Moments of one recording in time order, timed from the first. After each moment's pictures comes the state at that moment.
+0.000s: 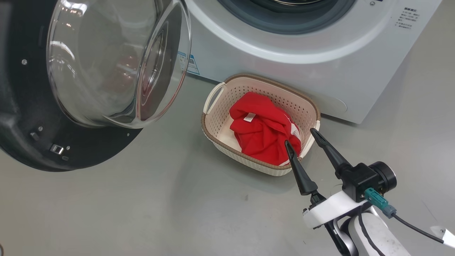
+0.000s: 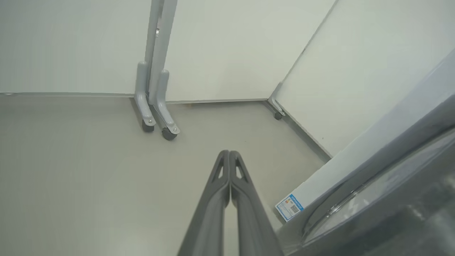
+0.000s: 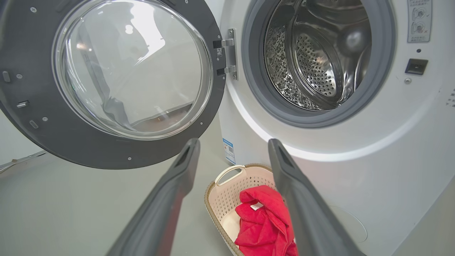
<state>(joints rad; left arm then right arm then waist) -0.34 0.36 0.24 0.55 -0.99 -0.13 -0.02 -0.13 -0.10 0.39 0.11 0.22 0.04 -0.23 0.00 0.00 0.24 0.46</state>
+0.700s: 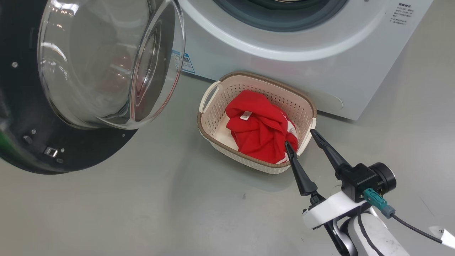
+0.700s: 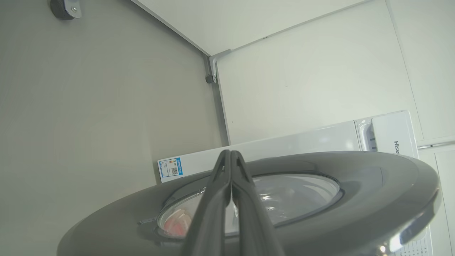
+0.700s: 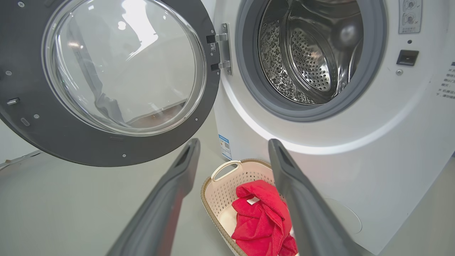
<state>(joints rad) -0.55 0.28 0.43 0.59 -1.50 -0.06 0.45 -0.13 -0.10 0.39 0.12 0.22 0.04 -0.24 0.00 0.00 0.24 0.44</state>
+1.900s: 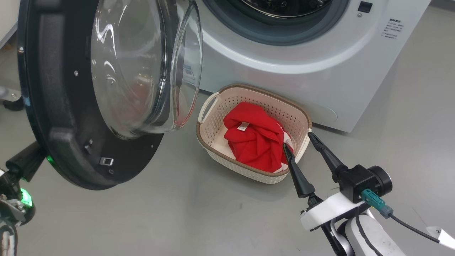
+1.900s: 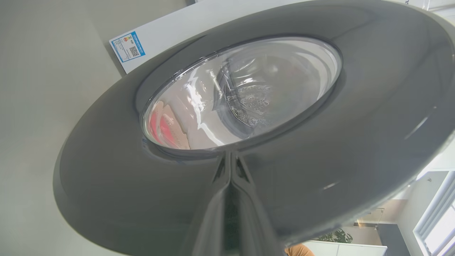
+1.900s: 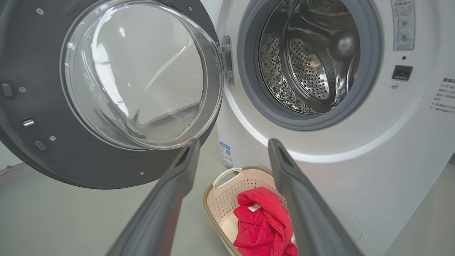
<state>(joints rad) -0.36 0.25 0.29 0.34 -1.61 -0.06 0.88 -0.13 -0.09 0.39 0.15 0.25 0.04 -0.24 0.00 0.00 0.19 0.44</state>
